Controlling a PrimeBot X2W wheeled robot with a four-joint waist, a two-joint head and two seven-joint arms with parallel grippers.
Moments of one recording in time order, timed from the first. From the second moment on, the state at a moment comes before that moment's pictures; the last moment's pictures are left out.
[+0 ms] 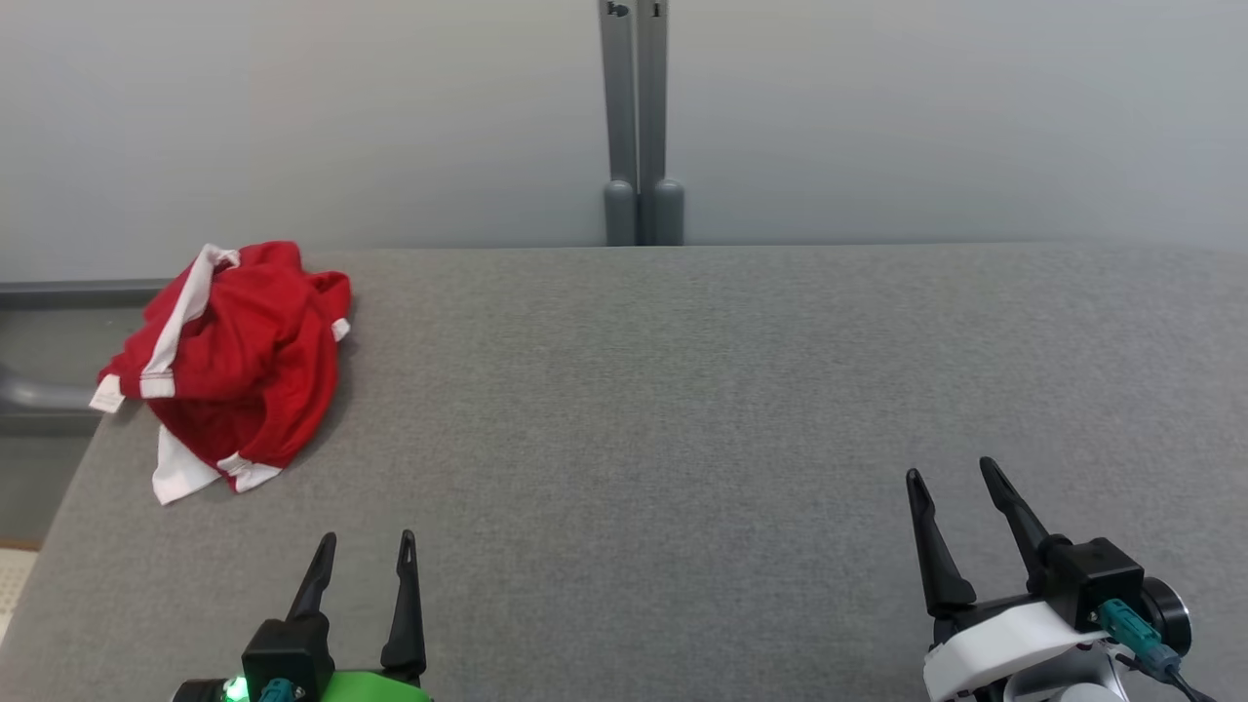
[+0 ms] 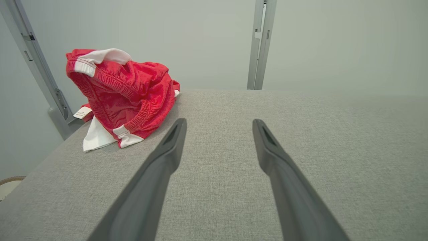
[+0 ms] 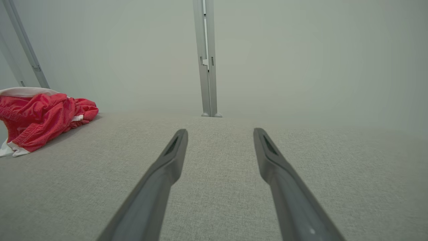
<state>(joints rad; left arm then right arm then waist) 0.05 0.05 -0.10 0.26 -0.13 -0.01 -0.26 0.03 -0.05 0.04 0.16 0.09 0.13 -0.26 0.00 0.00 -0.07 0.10</state>
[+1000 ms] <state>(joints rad) 0.10 0.05 0.02 0.18 -0.13 0.01 -0.26 -0.07 -0.05 0.17 0.18 0.11 0.13 -0.26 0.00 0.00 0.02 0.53</state>
